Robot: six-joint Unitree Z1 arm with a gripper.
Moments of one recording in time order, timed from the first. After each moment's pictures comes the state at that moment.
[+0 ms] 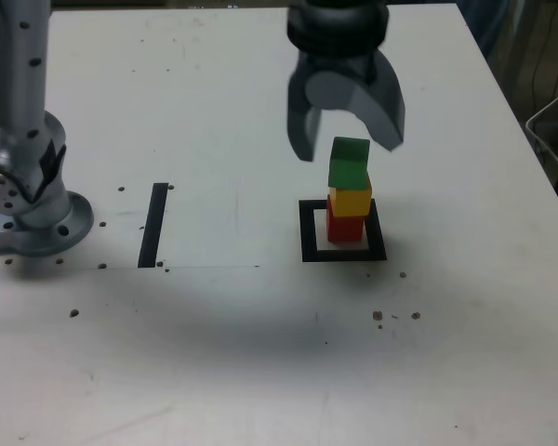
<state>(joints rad) -0.08 1.89 -1.67 1.37 0.08 0.09</state>
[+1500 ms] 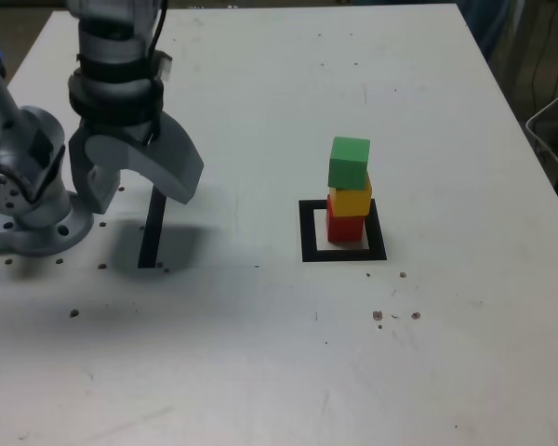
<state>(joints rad) -0.06 1.45 -0.76 1.09 -0.01 0.05</state>
